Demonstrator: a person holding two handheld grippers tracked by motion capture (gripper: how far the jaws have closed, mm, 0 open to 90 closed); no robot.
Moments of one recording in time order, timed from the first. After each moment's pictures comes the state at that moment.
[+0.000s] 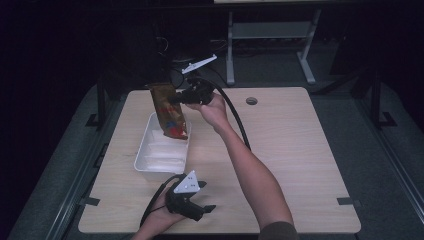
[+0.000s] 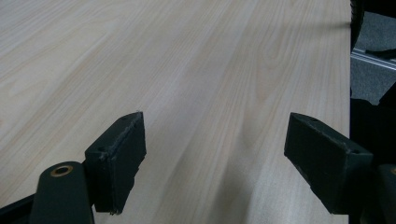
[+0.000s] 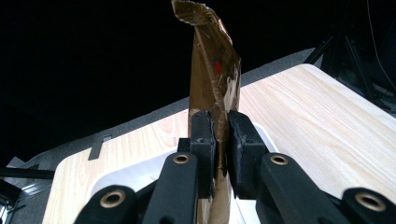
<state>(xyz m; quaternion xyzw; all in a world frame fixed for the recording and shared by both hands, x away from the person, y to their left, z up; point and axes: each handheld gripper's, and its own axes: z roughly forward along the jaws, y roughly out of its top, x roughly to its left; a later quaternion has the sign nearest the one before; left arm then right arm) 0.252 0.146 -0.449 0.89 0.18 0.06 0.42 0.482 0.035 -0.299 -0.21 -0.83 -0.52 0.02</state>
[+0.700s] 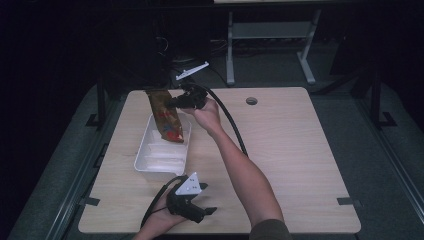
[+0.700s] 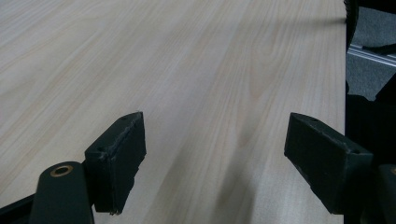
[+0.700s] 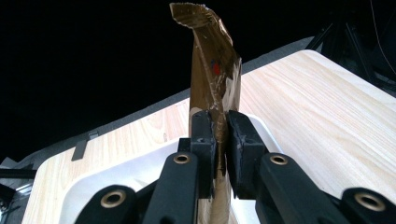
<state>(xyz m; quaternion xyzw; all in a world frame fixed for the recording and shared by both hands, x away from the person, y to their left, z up) 0.249 0.142 -0.452 0.89 0.17 0.06 0.41 0.492 0.054 -0.324 -0.23 -0.83 -0.51 0.03</state>
